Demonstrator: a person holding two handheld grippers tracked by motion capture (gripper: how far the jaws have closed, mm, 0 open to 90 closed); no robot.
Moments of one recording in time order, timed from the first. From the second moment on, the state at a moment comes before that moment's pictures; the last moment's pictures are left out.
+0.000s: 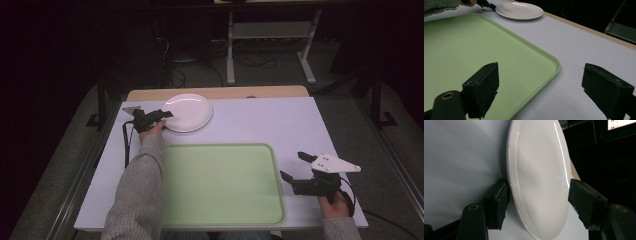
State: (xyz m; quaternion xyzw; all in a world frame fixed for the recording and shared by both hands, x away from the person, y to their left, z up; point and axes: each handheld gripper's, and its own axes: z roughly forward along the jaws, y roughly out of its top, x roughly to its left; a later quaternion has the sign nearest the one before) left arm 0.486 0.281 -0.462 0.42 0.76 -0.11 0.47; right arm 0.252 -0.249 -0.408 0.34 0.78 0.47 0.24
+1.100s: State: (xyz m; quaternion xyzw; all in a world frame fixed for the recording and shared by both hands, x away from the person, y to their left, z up) left arm 0.481 0.280 -0.474 0.41 0.79 -0.08 0.45; right arm 0.252 -0.253 -0.404 0.34 0.77 0.48 0.24
